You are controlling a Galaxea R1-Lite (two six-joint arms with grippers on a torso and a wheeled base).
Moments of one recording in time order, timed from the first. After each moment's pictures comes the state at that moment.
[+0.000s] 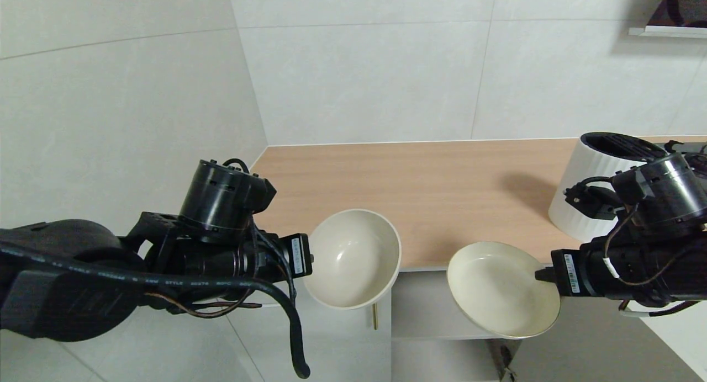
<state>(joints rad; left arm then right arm) -0.55 1.67 -0.91 -0.08 0.07 -0.58 0.43 1.50 -0.89 0.17 -0.02 0.34</state>
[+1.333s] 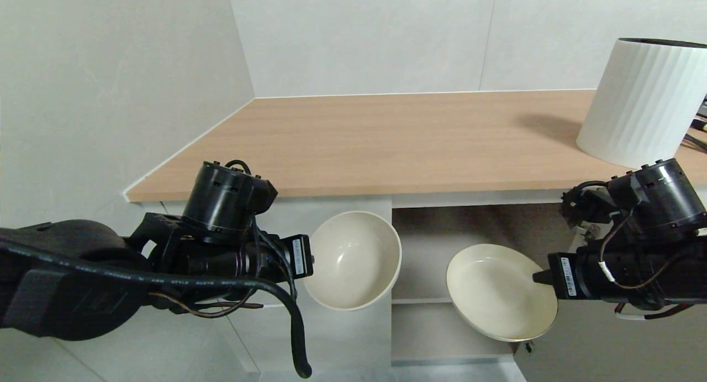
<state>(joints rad) -0.55 1.68 -0.91 -0.08 0.07 -0.58 0.43 1.51 -0.86 0.13 -0.03 0.33</state>
